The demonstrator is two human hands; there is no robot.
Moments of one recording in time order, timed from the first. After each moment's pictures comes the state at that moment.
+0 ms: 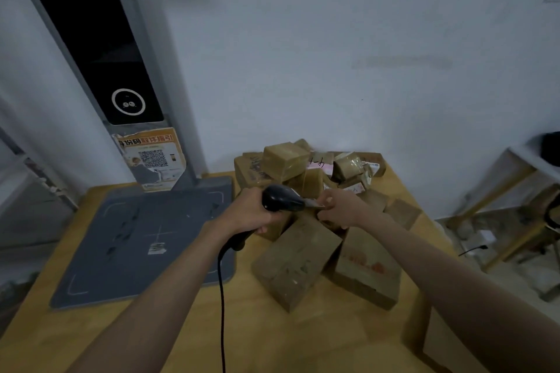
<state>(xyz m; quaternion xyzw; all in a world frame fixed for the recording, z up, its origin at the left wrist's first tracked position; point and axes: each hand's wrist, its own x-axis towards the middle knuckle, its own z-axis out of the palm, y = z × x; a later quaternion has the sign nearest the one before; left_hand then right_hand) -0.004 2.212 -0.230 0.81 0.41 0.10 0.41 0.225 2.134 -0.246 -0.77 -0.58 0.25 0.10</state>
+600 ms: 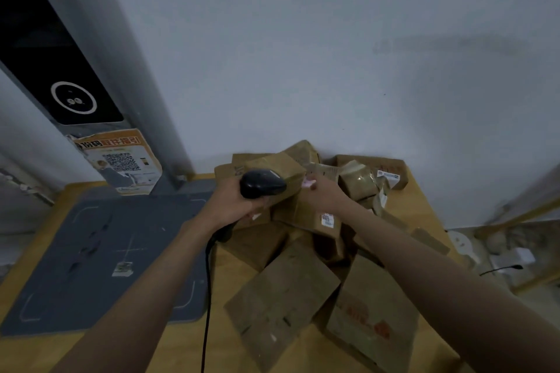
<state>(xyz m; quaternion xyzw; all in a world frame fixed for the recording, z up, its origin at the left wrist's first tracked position) 0.092 2.337 -0.256 0.75 0.50 0.17 0.39 0.314 2.302 -0.293 -0.72 -0.57 0.34 0.21</state>
